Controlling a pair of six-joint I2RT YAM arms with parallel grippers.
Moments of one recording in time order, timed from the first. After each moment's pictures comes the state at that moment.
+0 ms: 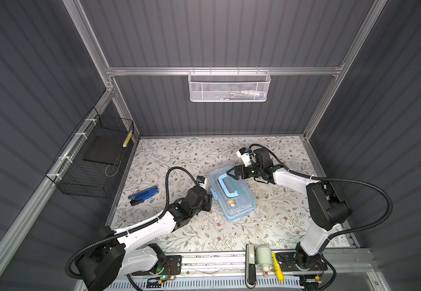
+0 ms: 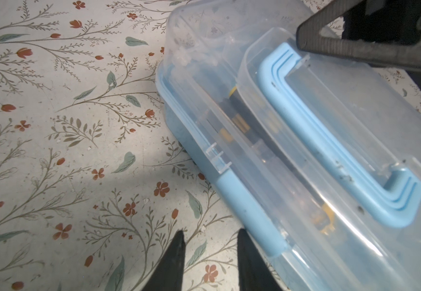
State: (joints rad) left arm -0.81 1.19 0.56 -0.04 -0.18 -0.47; right arm 0.41 1.78 1.09 -0.04 -0.59 0.22
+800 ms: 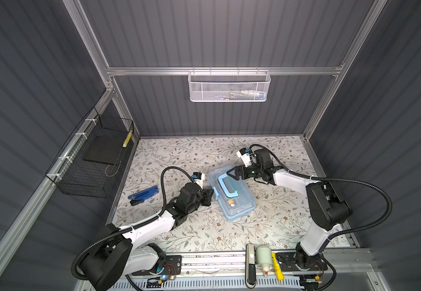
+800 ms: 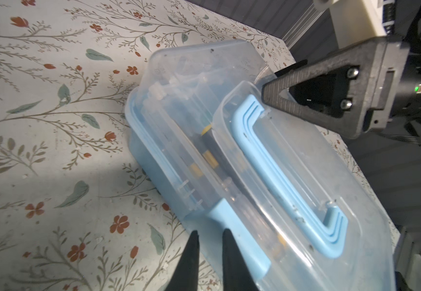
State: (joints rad) left arm -0.70 1.23 0.49 0.25 0.06 -0.56; right arm 0.41 1.77 1.07 0.01 -0.61 0.23
